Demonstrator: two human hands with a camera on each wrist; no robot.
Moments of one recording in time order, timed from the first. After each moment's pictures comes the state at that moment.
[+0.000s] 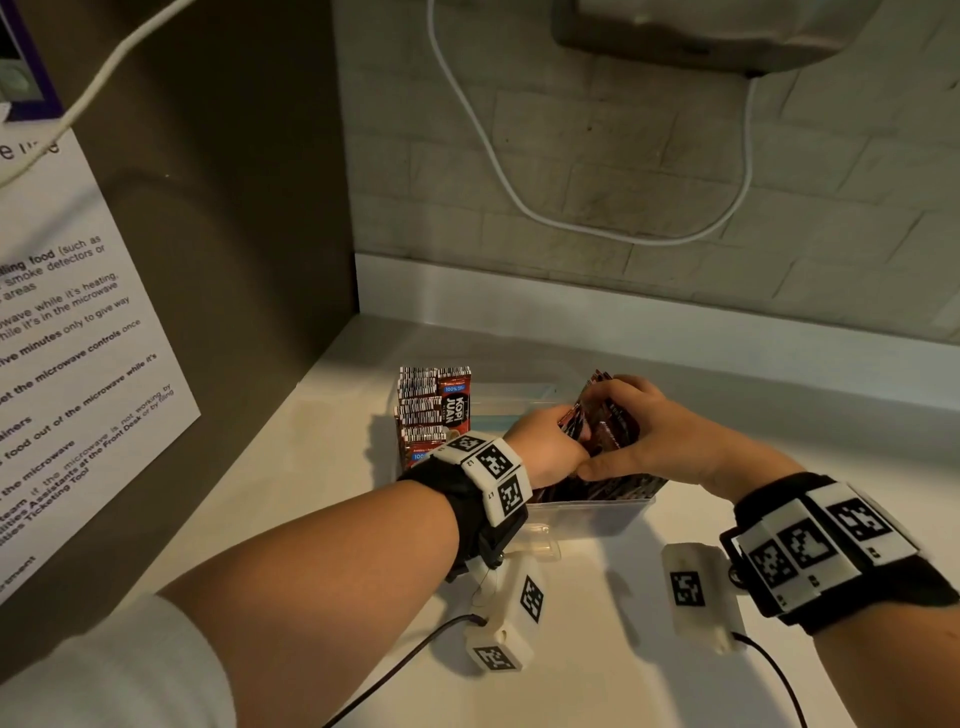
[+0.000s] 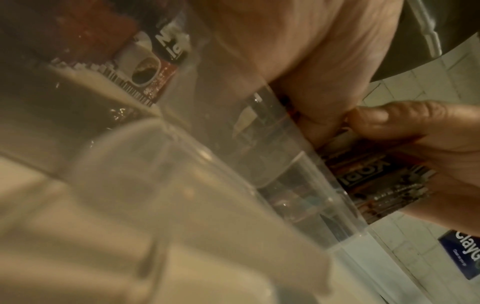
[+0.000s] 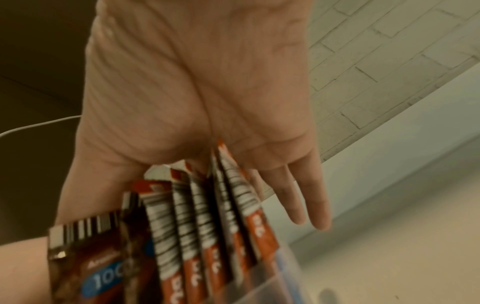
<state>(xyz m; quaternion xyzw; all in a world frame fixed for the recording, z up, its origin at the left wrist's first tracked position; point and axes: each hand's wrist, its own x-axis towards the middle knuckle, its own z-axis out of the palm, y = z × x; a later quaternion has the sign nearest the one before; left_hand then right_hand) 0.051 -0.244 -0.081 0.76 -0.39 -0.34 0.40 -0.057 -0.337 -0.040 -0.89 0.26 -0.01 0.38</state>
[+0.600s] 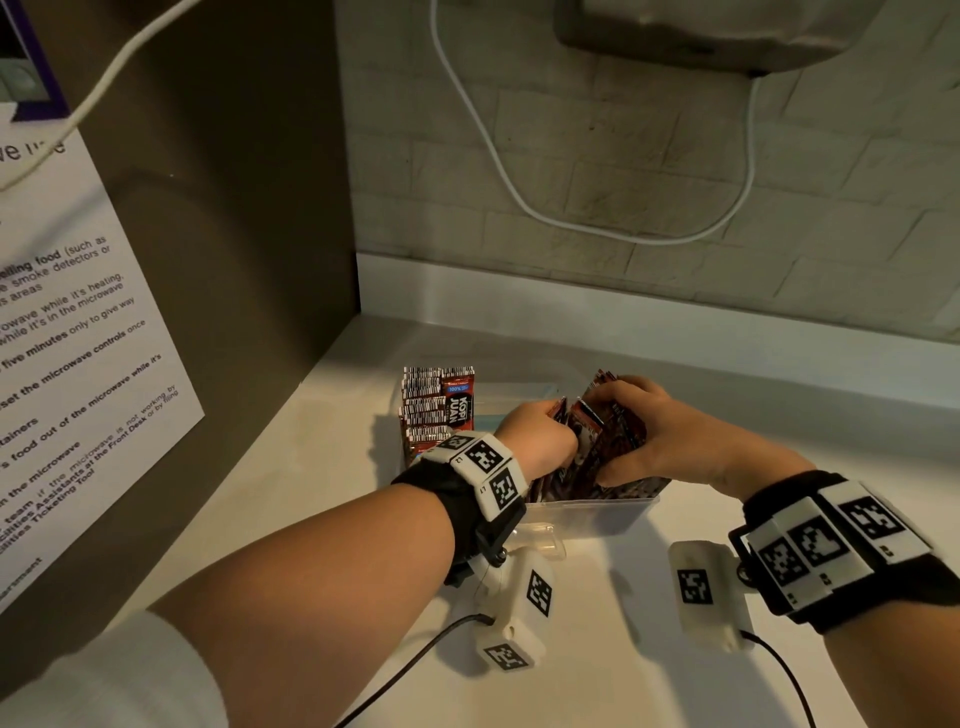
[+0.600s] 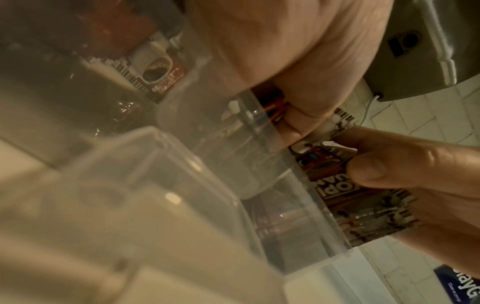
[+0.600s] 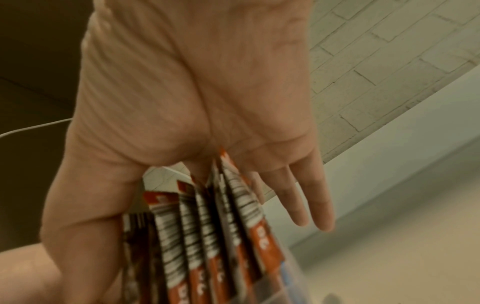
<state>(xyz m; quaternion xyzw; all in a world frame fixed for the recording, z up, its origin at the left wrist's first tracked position) 0.055 -0.237 -0.076 0.76 -0.32 -0.34 0.45 -0.059 -0.339 -0.037 -0.89 0.26 0.01 0.37</state>
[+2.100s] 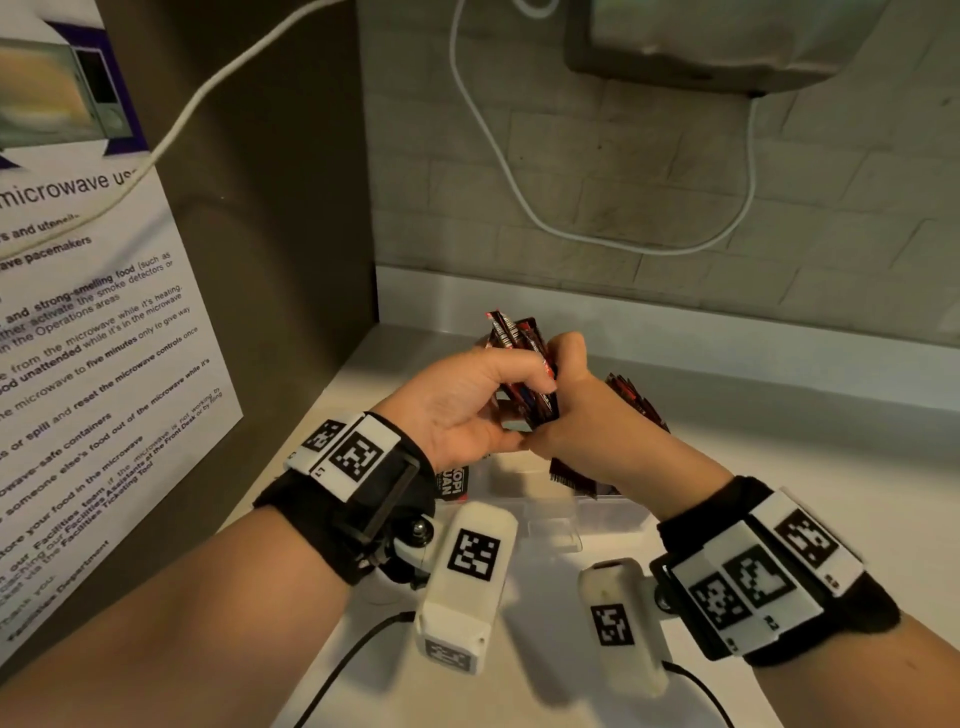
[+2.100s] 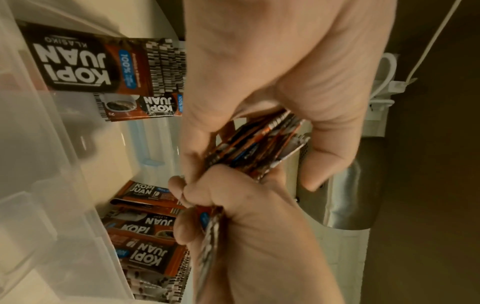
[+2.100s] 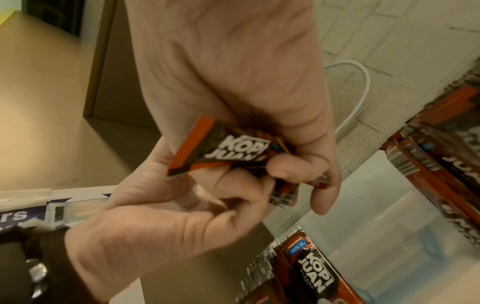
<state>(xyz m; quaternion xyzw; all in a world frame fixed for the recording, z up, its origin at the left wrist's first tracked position) 0.070 -0.153 -0.005 0.52 -0.19 -0.49 0.67 -0.020 -0.243 -0.009 -0.89 0.19 -0.10 0.40</state>
